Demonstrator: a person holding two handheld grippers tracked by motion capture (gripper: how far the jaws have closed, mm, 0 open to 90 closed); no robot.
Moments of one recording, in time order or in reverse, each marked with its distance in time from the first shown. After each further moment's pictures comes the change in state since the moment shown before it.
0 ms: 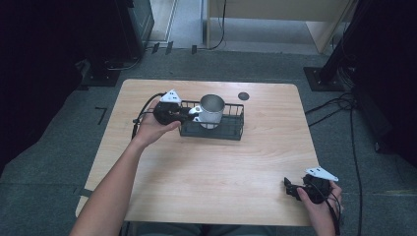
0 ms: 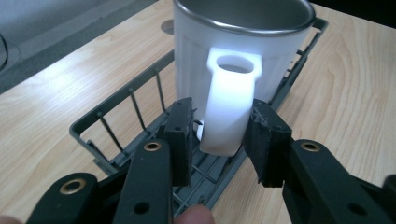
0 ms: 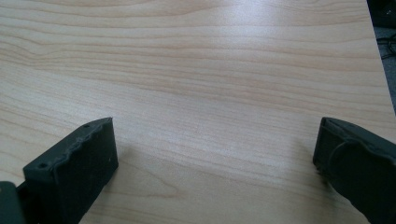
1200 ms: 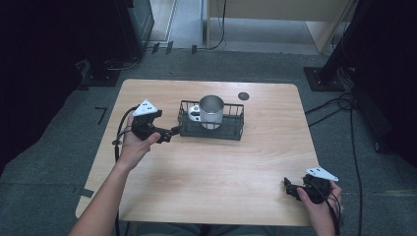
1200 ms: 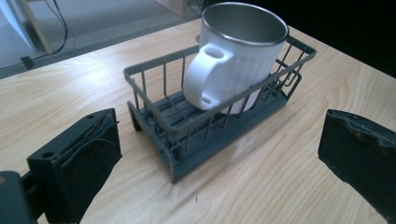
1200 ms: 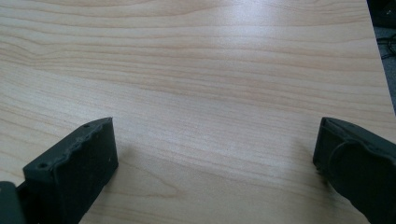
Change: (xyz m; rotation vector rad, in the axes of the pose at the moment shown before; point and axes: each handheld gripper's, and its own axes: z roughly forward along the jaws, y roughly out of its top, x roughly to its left) left arm -0.040 -0.038 -0.078 -0.142 0.142 -0.180; right arm 0.000 0.000 0.000 0.000 0.000 0.000
